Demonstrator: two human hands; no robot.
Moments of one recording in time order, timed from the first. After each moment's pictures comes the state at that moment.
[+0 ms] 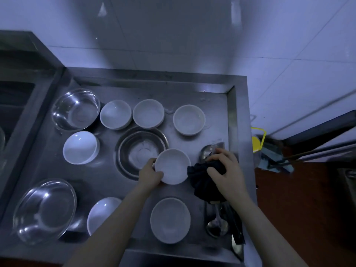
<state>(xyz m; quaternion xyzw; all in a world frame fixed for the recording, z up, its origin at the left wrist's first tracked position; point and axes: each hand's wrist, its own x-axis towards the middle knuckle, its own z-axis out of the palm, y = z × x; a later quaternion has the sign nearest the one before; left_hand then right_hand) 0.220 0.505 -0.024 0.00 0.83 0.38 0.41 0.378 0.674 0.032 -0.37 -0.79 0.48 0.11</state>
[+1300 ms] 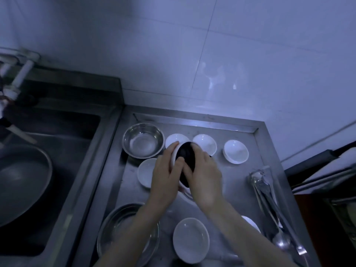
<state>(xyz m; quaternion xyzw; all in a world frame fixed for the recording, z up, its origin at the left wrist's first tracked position) 0.078 0.313 0.127 0.22 0.70 0.63 0.25 0.151 0.402 0.152 -0.34 -0.90 0.21 0.17</state>
